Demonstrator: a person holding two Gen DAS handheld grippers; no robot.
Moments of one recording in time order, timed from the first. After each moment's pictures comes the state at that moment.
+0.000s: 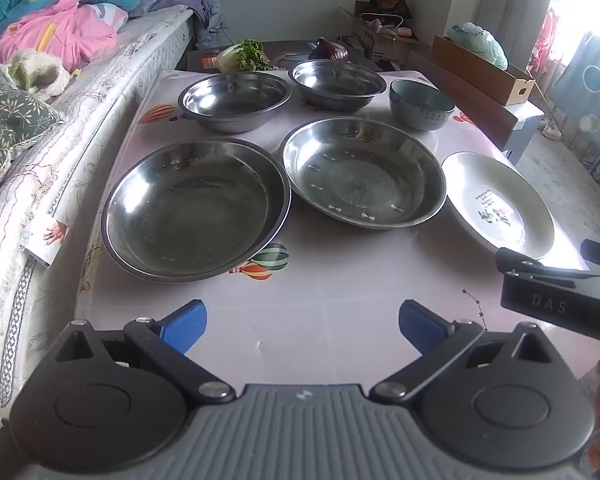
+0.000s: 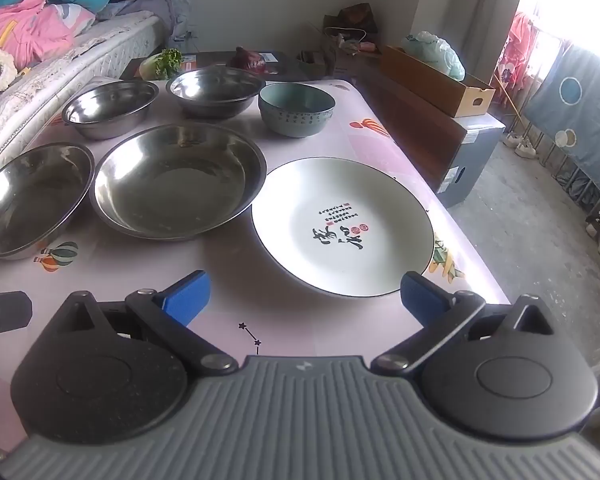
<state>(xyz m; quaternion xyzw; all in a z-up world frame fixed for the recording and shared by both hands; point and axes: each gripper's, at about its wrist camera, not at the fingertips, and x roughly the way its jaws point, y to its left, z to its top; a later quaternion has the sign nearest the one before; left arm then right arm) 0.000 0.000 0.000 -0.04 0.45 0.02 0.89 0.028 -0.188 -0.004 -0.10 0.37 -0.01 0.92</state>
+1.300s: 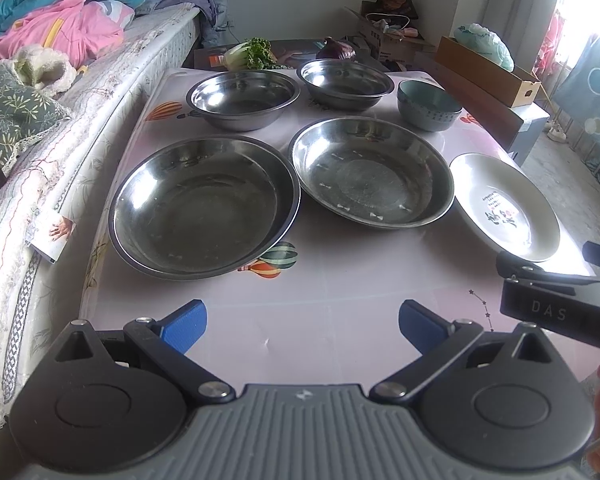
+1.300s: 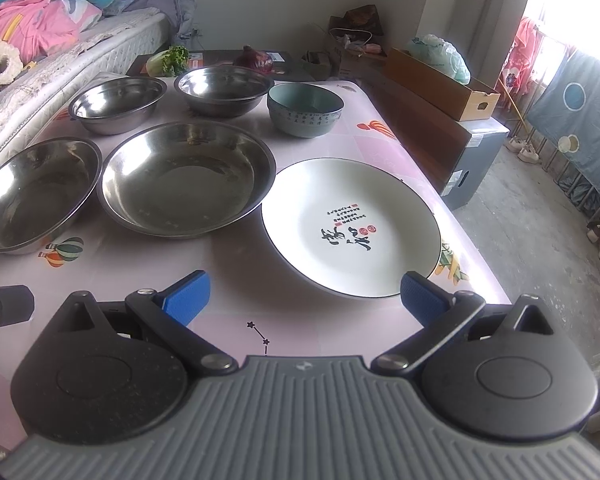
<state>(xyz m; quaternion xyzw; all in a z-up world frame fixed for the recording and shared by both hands) -0.003 0.003 0.000 -0.03 0.45 0.03 0.89 0.026 -0.182 -0.004 -0.10 0.37 -0.01 0.92</state>
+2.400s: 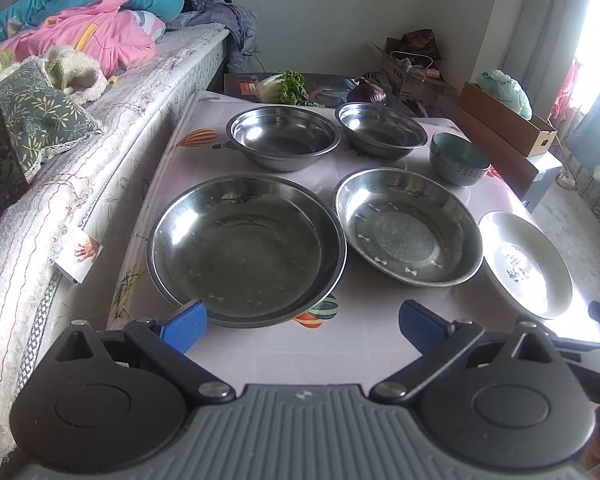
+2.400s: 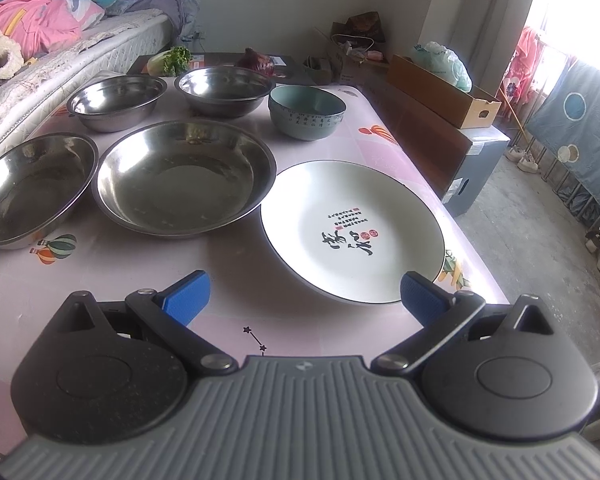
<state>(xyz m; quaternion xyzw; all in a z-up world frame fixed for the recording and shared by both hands) 0.006 0.051 0.011 -0.14 0.39 0.03 0.91 0.030 -0.183 -0.013 -0.11 0.35 0.00 0.93</state>
